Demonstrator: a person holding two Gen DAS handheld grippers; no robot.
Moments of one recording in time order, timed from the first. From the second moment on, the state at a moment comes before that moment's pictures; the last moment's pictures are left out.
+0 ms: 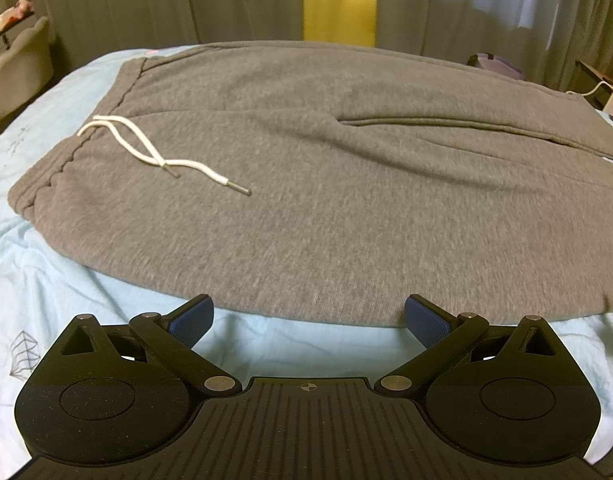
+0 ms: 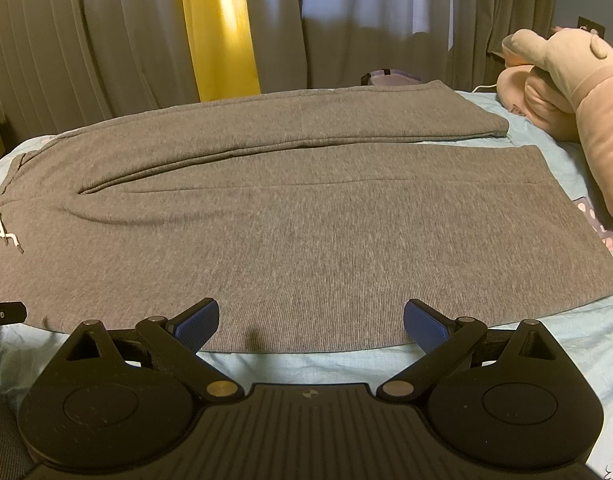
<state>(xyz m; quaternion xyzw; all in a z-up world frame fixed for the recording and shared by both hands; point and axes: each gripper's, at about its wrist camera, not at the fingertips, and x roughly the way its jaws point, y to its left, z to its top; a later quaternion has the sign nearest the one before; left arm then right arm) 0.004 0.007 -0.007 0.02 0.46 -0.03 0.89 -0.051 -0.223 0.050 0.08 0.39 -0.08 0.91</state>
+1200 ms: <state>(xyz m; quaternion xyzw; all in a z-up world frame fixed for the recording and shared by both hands) 0.037 0.001 0.000 -0.01 0.43 0.02 0.90 0.028 -0.244 0.022 0.08 0.43 -0.10 0.89</state>
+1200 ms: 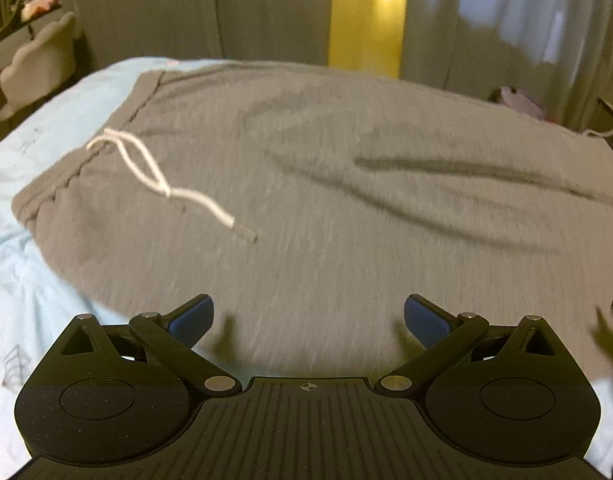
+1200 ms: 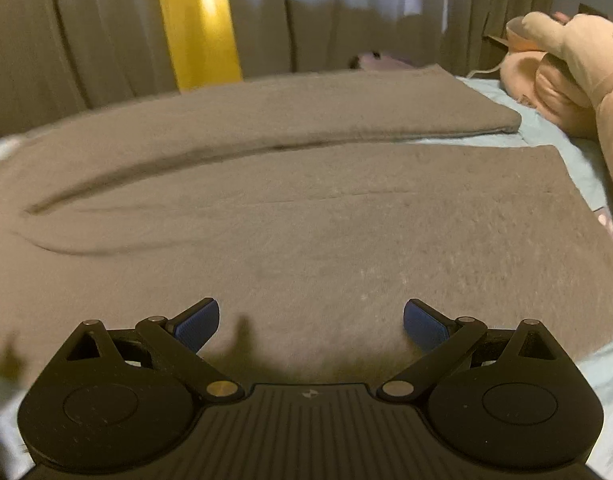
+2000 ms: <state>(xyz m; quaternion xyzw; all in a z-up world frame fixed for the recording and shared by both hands) 0.139 0.040 -0.017 -0.05 0.25 0.19 0.95 0.206 -0.345 0.057 0.20 0.38 -0.11 0.90</state>
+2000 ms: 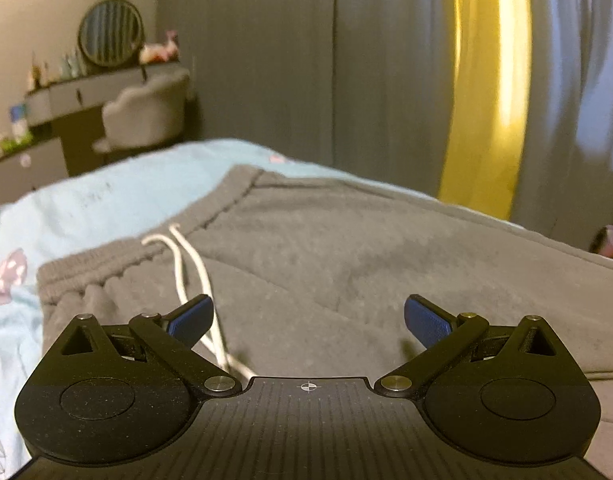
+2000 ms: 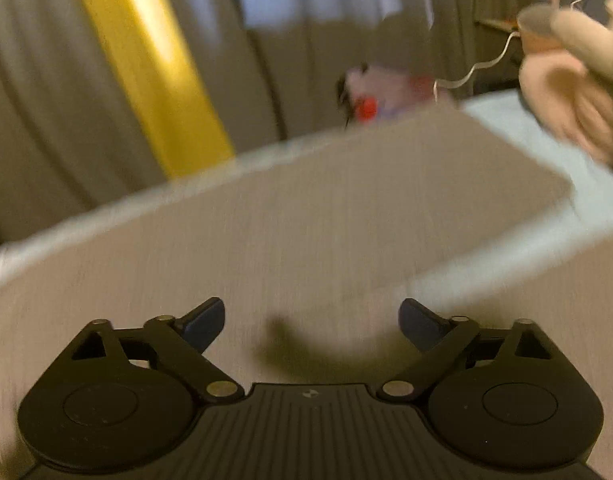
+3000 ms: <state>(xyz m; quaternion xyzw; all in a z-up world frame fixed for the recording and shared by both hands) 0.149 0.048 -0.068 -0.12 0.27 0.17 0.94 0.132 -0.400 0.013 0.35 0.22 -0.27 0.87</state>
